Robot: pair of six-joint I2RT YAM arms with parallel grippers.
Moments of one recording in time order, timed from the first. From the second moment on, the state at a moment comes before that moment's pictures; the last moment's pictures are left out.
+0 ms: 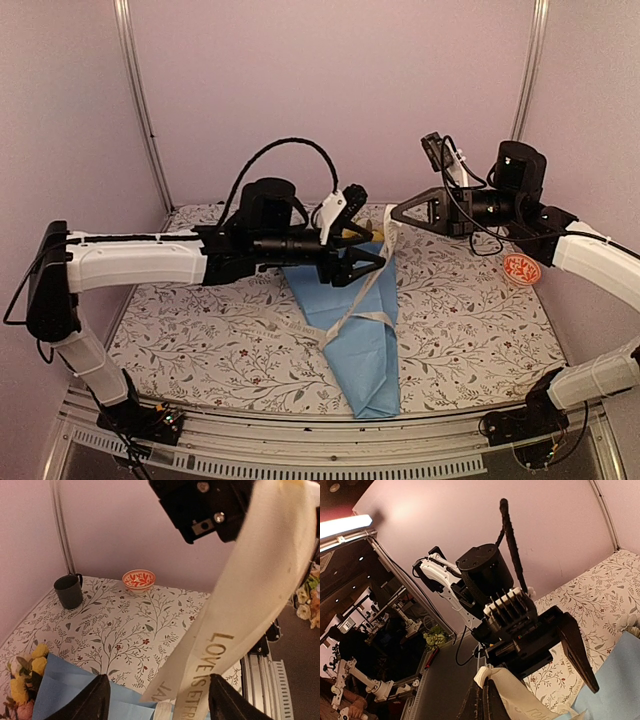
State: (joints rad) left arm -0.97 1.66 1.24 0.20 0.38 0.05; right arm 0.57 1.24 1.08 0.12 -1.07 0.54
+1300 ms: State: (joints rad) left arm -0.97 1.60 1.19 0.10 0.27 0.08; right arm 0.41 1.20 1.12 0.05 -0.89 0.53
